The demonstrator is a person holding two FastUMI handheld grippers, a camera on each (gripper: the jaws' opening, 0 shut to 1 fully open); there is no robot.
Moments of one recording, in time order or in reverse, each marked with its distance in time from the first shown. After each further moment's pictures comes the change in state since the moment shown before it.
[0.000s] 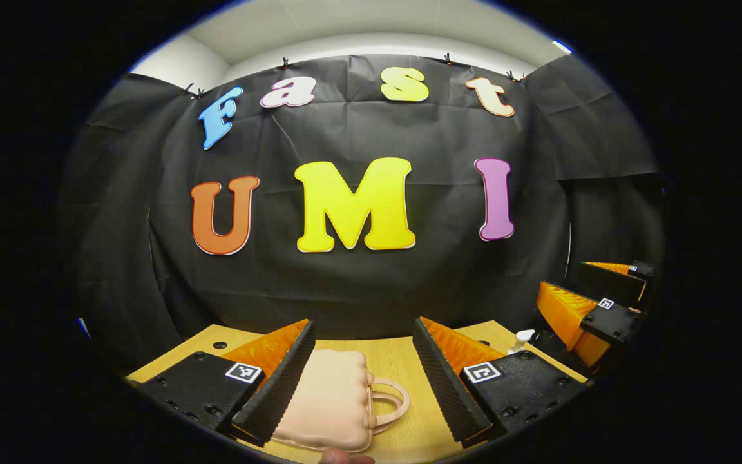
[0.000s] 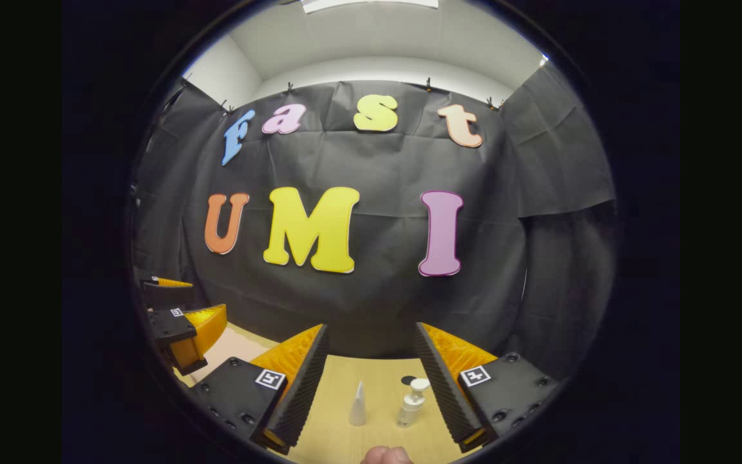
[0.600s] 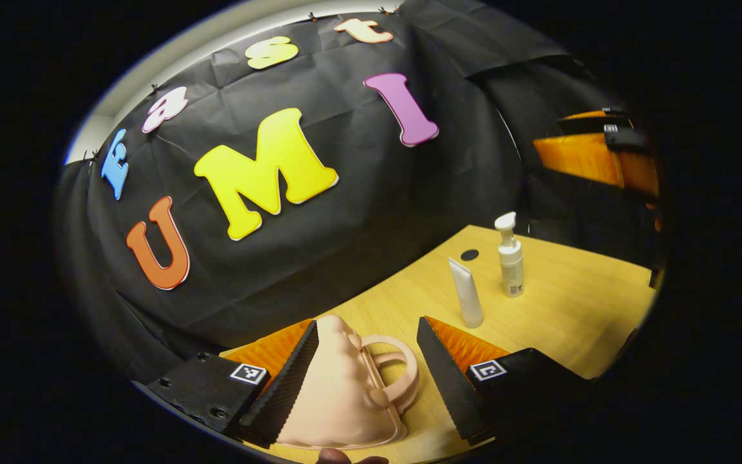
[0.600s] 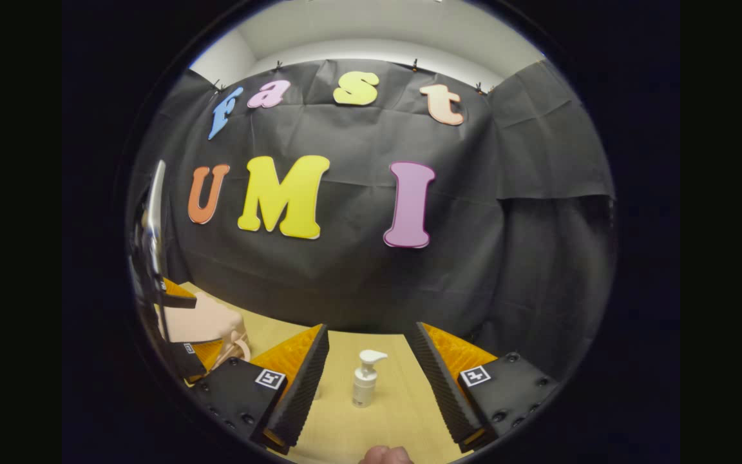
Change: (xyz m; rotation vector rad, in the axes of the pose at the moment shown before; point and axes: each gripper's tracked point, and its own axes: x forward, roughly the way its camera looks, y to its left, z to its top) left arm 0.030 -0.052 -0.120 0.490 0.235 -0.164; right arm -0.011 -0.090 -0.052 -0.030 0.110 -0.100
